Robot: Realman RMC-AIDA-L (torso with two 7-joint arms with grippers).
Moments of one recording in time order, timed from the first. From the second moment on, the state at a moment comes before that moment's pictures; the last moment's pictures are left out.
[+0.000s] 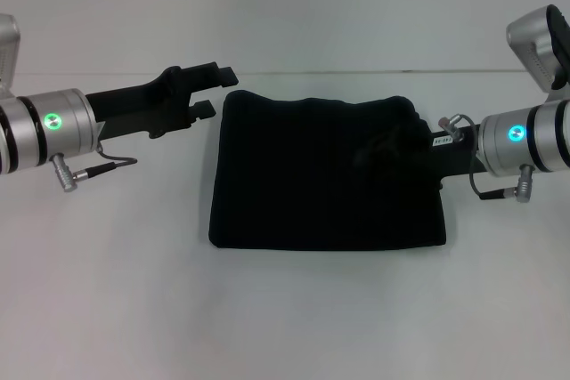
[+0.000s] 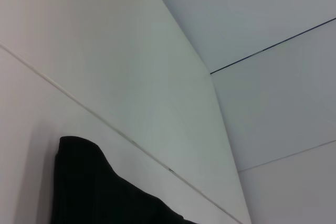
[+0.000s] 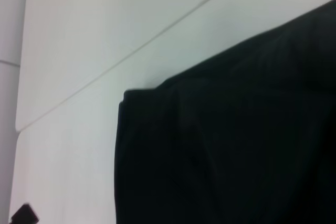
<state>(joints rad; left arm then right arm) -0.71 -2.06 0.61 0.56 1.97 1.19 -2.43 0.91 2.03 -0.77 -0.39 -2.27 -1.05 2.75</state>
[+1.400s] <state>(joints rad) -0.70 -2.06 0.61 0.56 1.96 1.18 -2.43 0.91 2.00 -0.80 -0.41 -2.27 -0.90 2.60</state>
